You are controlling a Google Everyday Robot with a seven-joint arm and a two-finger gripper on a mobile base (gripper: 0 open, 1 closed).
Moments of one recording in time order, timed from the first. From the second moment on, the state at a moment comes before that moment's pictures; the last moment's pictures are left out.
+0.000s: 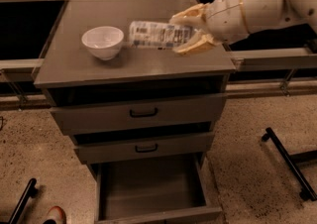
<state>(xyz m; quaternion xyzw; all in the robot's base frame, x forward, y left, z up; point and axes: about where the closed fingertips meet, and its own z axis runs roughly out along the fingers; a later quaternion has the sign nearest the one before) 0.594 -0.063 0.966 -0.72 0.48 0.10 0.49</state>
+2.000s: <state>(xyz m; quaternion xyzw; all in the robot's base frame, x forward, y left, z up) 0.715 -0.100 0.936 -0.51 0.69 0.02 0.51</state>
